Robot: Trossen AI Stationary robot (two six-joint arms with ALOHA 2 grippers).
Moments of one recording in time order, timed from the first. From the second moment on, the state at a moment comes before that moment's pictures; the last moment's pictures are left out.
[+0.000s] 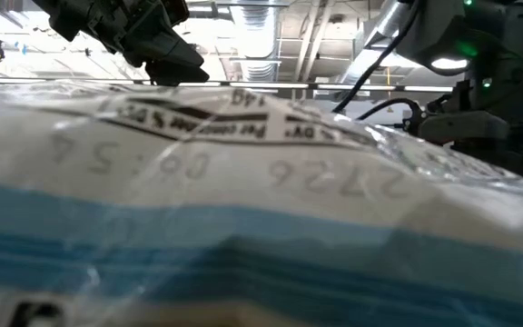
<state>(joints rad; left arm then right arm) 0.00 1.14 0.64 0.04 0.12 -0.17 0.36 1.64 0.84 -0.69 0.08 1.35</state>
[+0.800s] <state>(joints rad) 0.00 1.14 0.64 0.05 0.12 -0.17 0.36 1.64 0.84 -0.69 0.09 1.41</state>
